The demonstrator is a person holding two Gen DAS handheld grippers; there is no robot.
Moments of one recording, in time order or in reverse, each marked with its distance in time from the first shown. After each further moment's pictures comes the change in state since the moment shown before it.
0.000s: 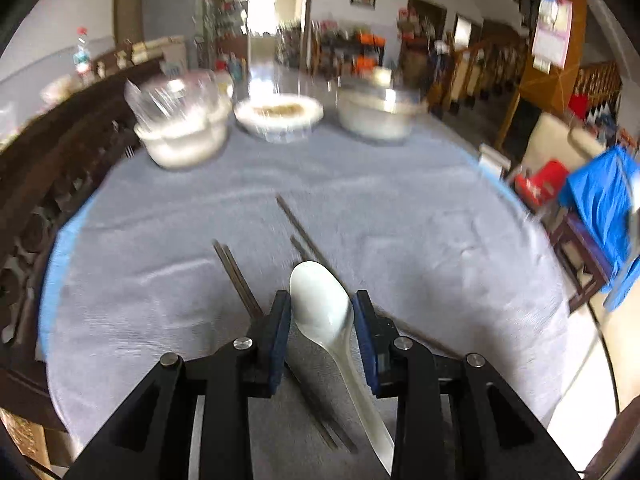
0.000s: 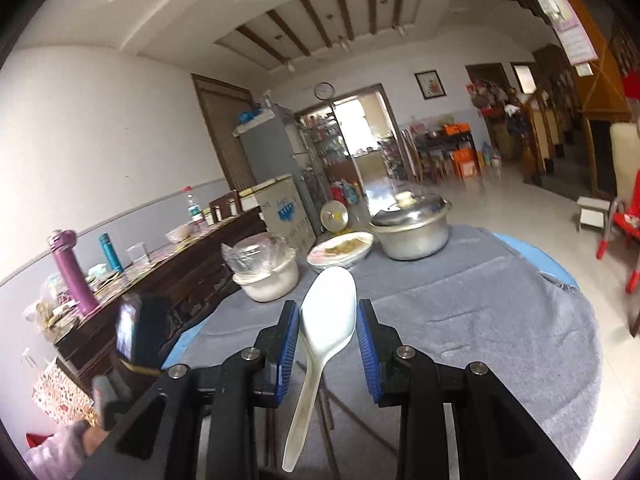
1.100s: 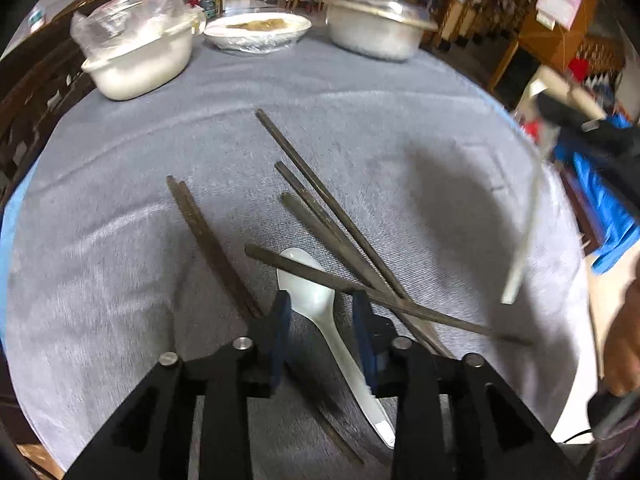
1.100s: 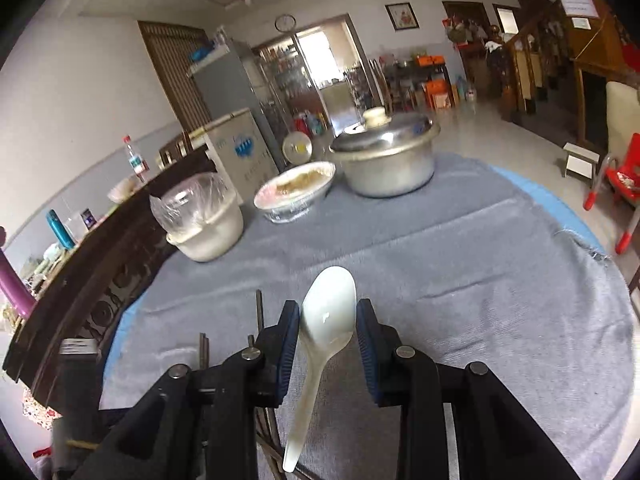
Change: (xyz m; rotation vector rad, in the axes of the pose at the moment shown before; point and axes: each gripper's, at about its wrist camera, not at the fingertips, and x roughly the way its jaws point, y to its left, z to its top) left arm 0.096 0.011 -0.012 0.041 0.324 -0.075; right arm 0.146 -0.047 0.005 0.075 0.272 -0.127
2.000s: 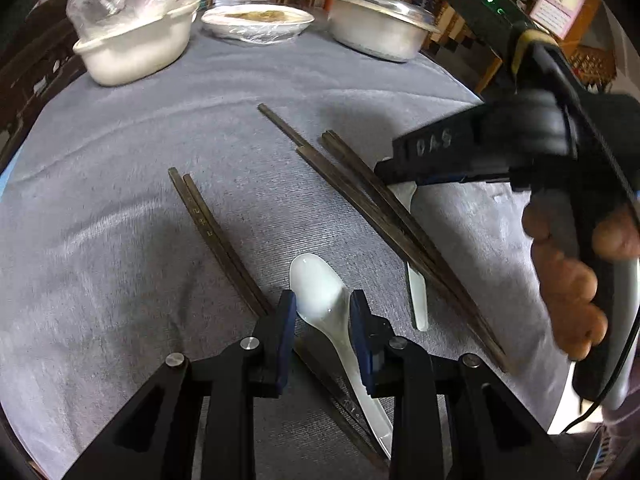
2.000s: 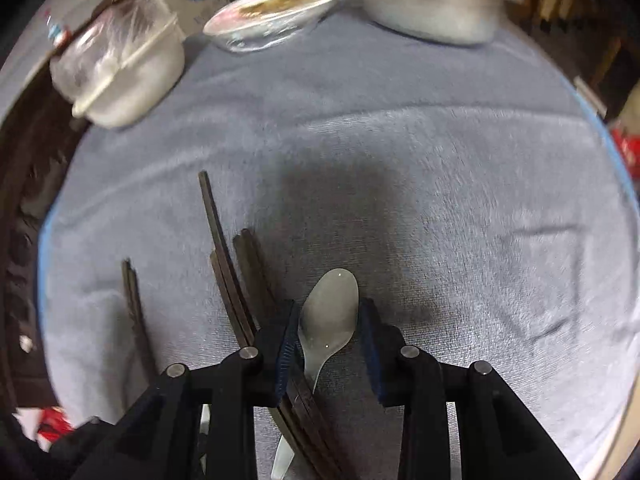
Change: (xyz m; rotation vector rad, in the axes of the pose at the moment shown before) left arm 0.005 0.029 0.000 -0.040 -0.006 -0.101; right arm 0.173 0.055 -0.019 -0.095 0.633 -0.222
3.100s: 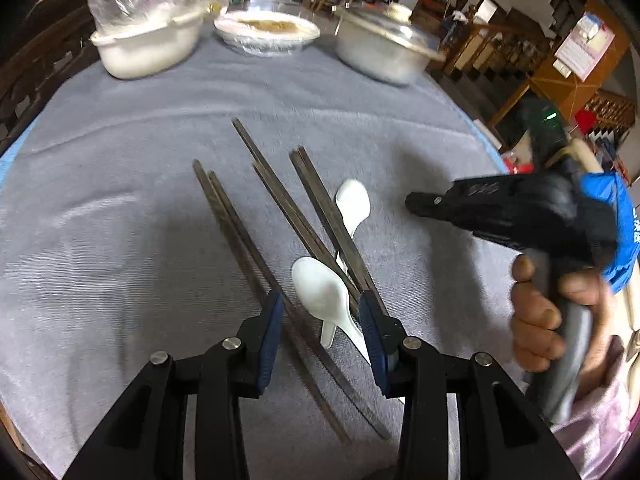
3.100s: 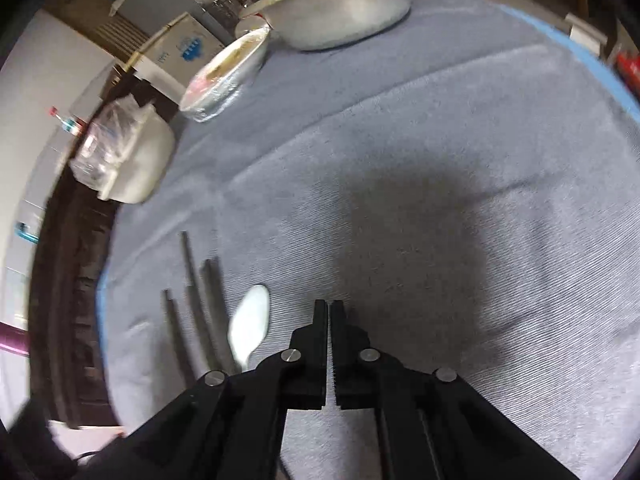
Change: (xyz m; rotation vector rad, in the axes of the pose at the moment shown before) left arm -0.004 -0.042 0.008 -0.137 -0.035 0.001; right arm -0.004 -0.115 -0.014 0.242 -0.075 0.326
